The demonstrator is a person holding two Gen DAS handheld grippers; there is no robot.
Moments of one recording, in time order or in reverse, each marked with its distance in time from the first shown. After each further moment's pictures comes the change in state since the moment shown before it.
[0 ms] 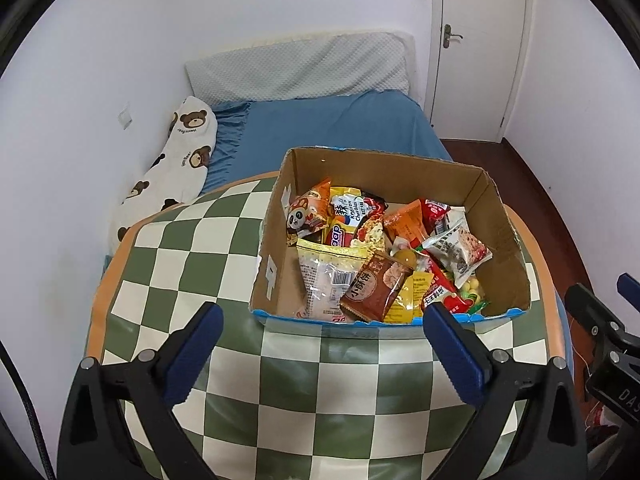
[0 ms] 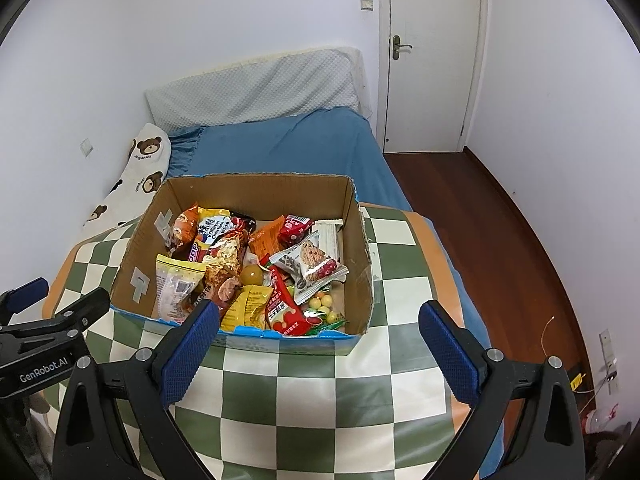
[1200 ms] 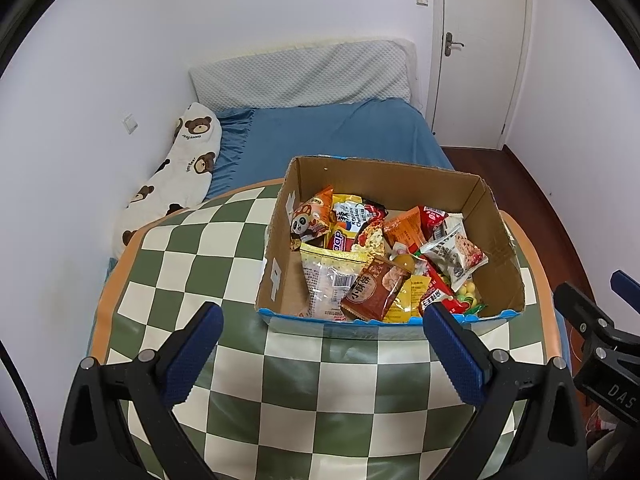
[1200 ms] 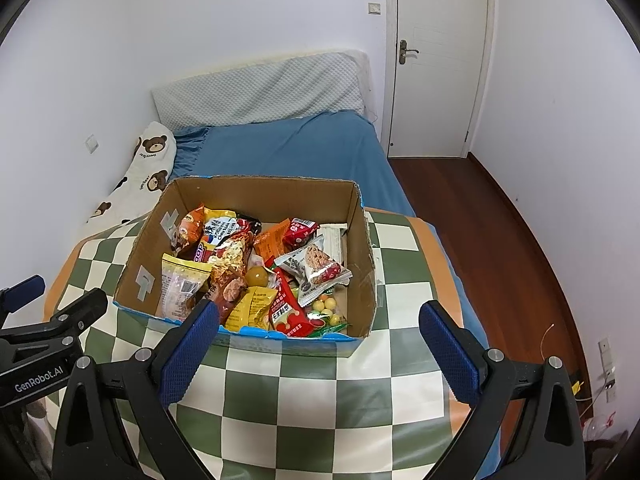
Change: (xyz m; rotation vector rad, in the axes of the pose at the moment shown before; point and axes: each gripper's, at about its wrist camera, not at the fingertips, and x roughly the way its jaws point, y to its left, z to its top) left arm -0.015 0.001 0.001 -0.005 -0.024 0.004; right arm -0.008 0.001 0.003 -0.020 -0.008 0.013
